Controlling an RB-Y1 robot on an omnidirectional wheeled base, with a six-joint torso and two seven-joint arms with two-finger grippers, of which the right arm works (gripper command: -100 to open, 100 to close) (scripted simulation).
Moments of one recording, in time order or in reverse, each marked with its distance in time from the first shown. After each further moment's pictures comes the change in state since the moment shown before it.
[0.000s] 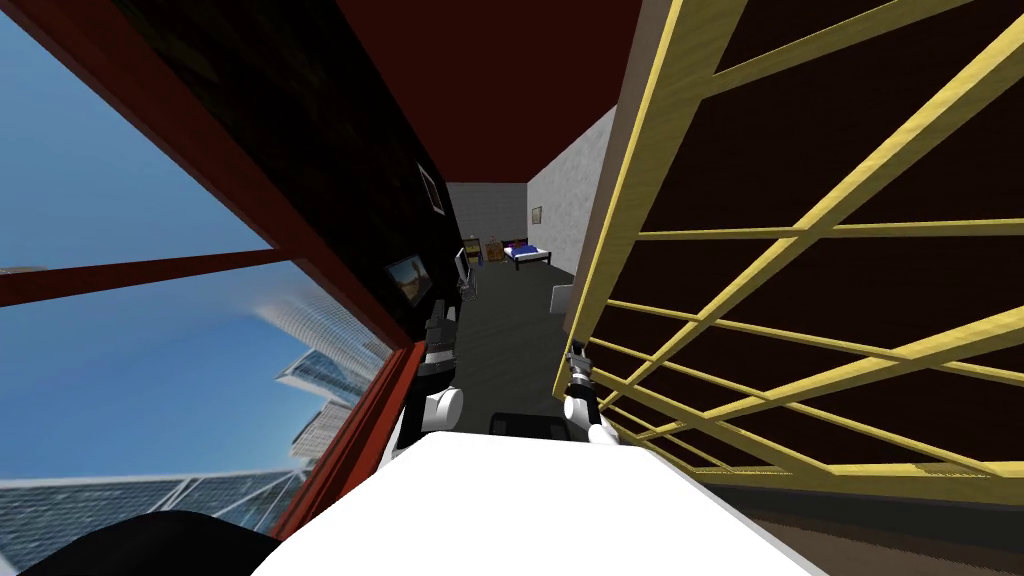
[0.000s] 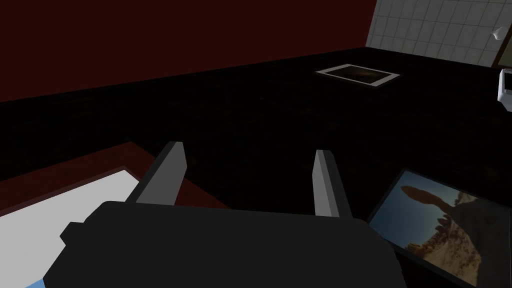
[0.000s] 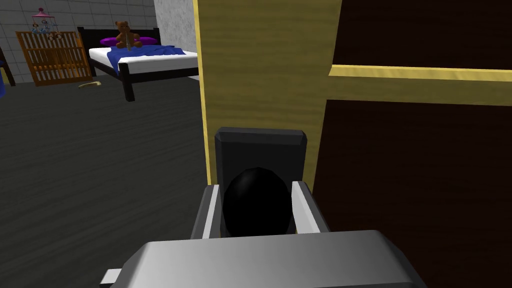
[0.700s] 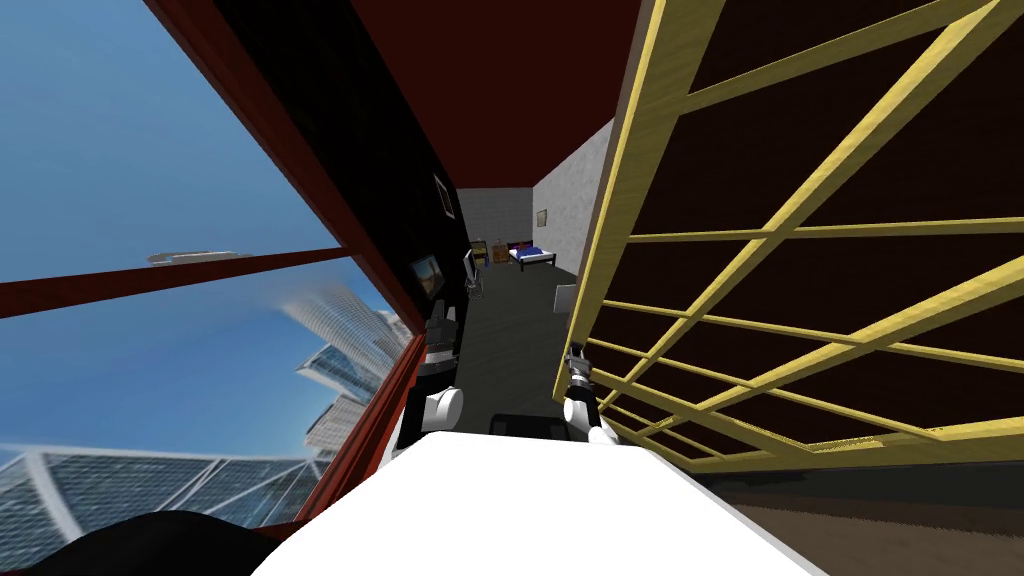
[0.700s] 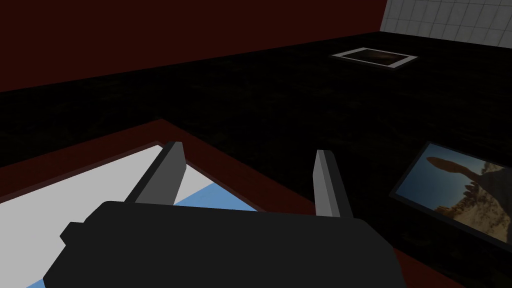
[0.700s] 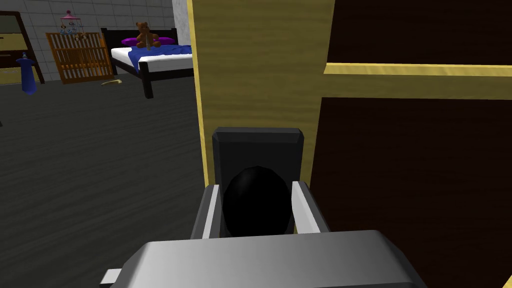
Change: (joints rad) arm 0.010 0.002 0.015 0.004 -0.001 0.007 0.003
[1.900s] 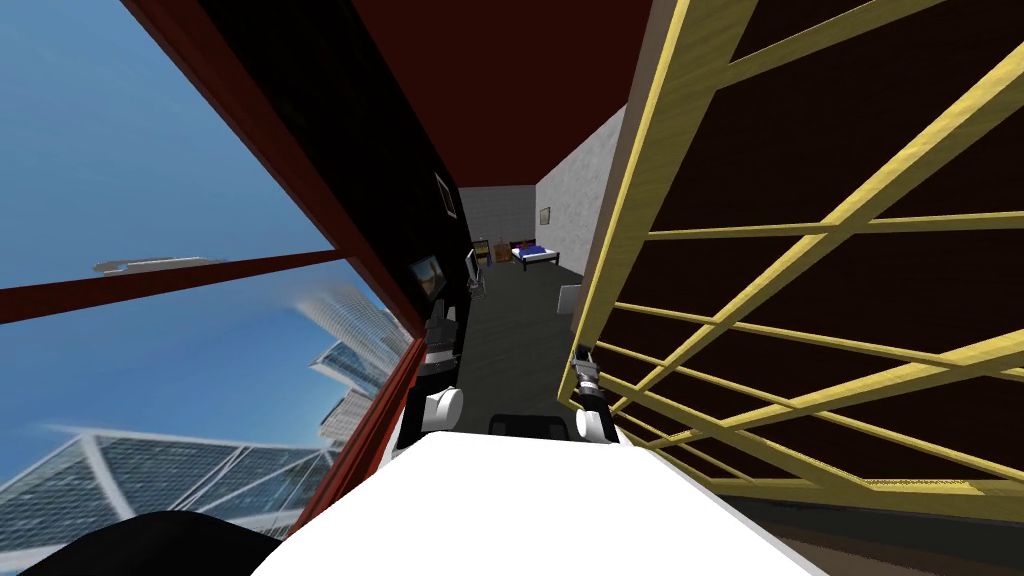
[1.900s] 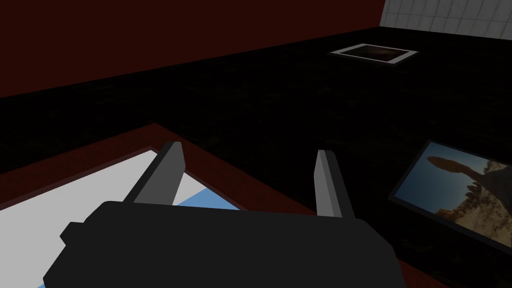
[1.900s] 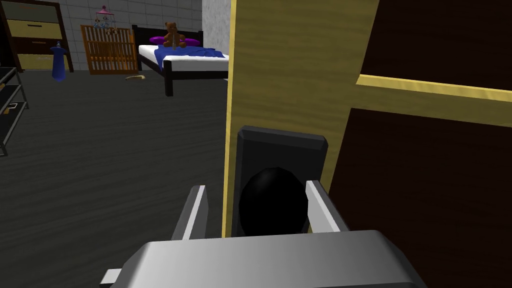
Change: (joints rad) arm 0.122 -0.096 0.109 -0.147 0.003 0.029 0.001
